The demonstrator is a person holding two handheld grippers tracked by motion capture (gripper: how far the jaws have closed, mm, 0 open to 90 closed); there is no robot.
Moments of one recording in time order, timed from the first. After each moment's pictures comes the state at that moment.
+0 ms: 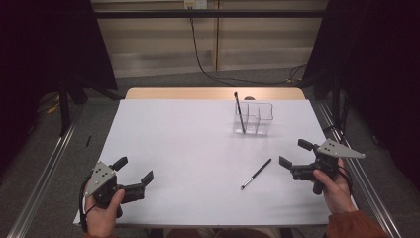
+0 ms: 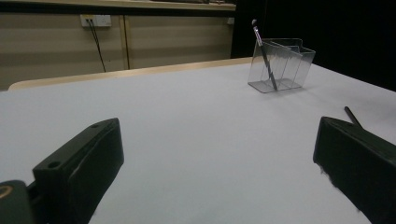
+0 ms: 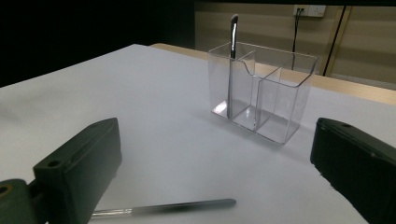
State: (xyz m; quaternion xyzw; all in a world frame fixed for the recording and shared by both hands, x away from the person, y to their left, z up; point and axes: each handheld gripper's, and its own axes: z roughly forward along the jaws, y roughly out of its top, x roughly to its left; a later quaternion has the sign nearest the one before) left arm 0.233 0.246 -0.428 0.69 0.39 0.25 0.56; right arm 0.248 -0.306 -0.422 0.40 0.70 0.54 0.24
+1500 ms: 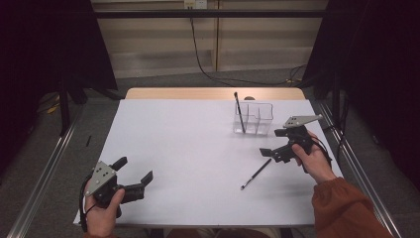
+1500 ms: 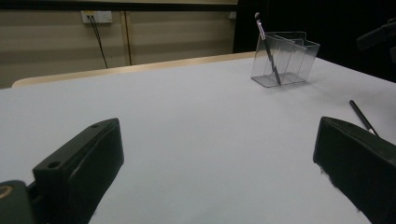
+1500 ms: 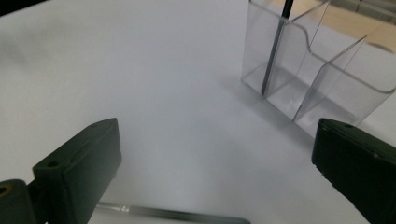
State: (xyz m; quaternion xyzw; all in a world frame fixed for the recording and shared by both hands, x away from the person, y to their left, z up) left arm 0.235 0.247 -0.429 0.70 0.39 0.25 0.55; right arm 0.325 -0.268 -0.406 0.37 0.82 0.42 0.12
